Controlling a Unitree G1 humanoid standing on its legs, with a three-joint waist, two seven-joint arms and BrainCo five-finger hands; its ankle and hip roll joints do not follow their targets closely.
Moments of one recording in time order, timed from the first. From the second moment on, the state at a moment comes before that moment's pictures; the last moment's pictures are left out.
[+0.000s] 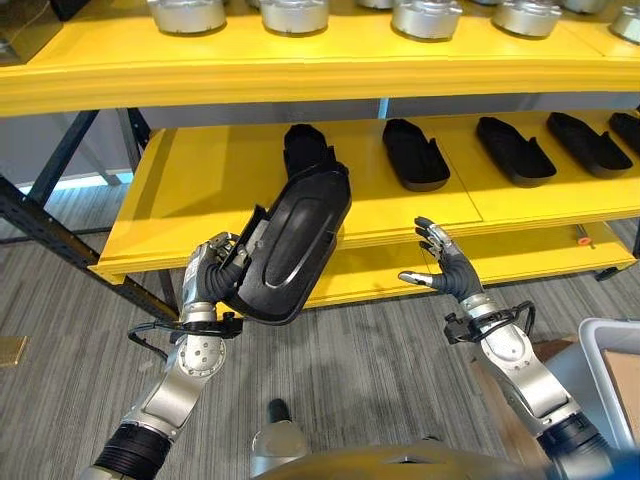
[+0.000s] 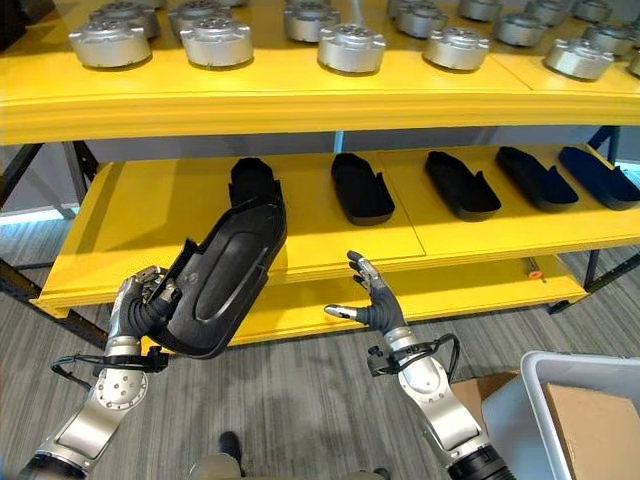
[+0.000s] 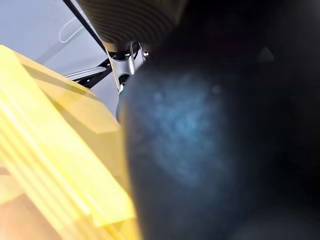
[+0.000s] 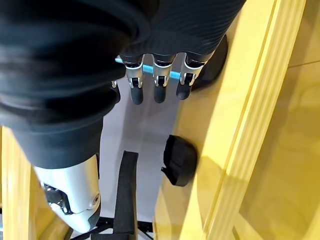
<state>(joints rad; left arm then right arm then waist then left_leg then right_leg) 0.08 0.59 -0.21 0.00 0.15 -0.11 0.56 -0.01 -0.46 0.37 -0.11 0.25 -0.15 -0.13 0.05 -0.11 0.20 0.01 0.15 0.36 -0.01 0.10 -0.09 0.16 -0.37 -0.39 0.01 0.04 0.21</state>
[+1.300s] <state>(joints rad) 0.10 0.49 -0.23 -0.02 0.15 -0.10 0.55 0.04 -0.57 0.33 -0.17 0.21 -0.18 -0.01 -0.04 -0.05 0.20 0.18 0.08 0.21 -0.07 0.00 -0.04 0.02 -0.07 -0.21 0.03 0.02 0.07</state>
